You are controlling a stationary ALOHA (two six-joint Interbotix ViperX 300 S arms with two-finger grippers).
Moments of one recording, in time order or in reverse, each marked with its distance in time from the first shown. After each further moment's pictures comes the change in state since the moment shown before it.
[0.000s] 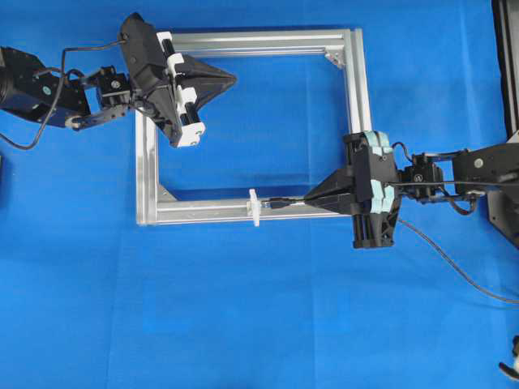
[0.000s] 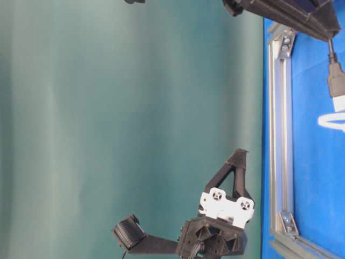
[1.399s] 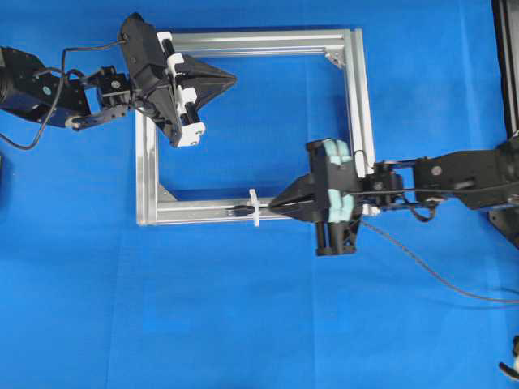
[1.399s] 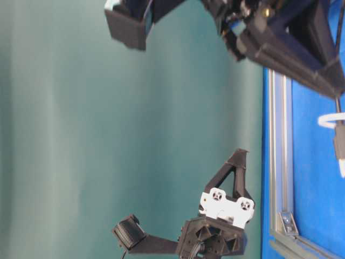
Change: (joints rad) left arm 0.000 0.002 0.000 0.000 0.000 0.000; right arm 0.018 0.155 -0.175 0.002 -0.015 -0.005
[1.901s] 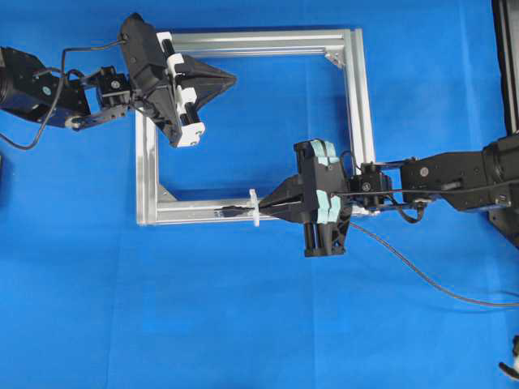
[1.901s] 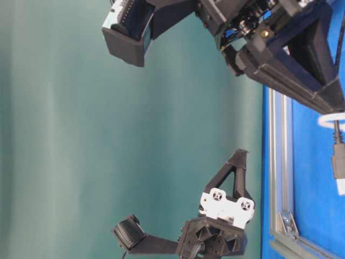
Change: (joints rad) left arm 0.000 -0.002 0.002 0.000 0.000 0.000; right arm 0.000 0.025 -0.037 -0.002 0.000 0.000
